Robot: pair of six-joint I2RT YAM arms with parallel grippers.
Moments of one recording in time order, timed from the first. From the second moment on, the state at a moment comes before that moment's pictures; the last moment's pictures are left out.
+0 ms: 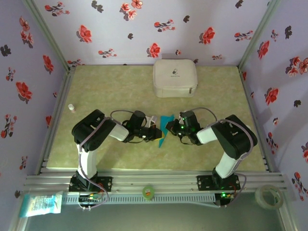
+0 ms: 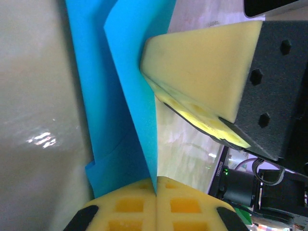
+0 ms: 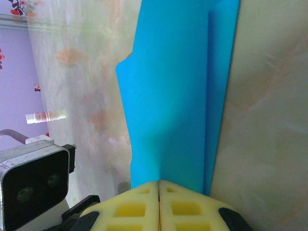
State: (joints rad) left arm -0.73 1.96 0.73 0.57 0.75 -0.97; right arm 0.52 1.72 0.48 0.58 -0.42 1.11
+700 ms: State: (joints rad) left arm -0.72 1.91 0.72 0.50 0.75 -0.96; right arm 0.53 1.72 0.54 0.46 -0.42 1.11
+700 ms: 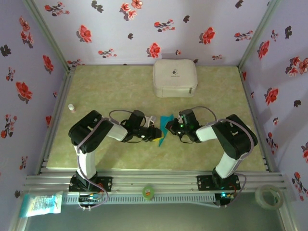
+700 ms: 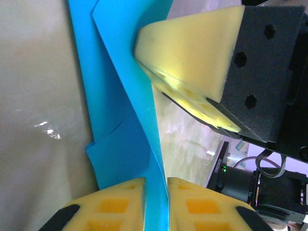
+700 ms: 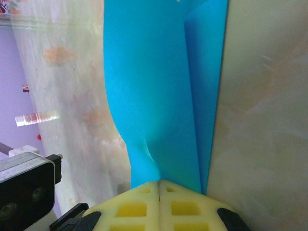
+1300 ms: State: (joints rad) left arm -0.73 1.90 0.76 0.32 0.75 -0.85; right arm 0.53 1.72 0.54 0.44 -0.42 1.11
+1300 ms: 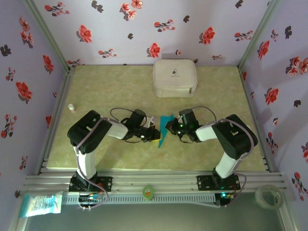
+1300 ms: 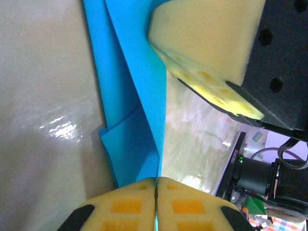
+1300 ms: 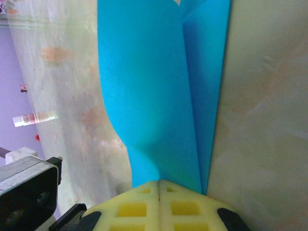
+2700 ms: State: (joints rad) left arm -0.76 1.83 0.80 0.05 0.72 -0.71; right arm 0.54 1.71 0.55 0.43 -0.41 1.11
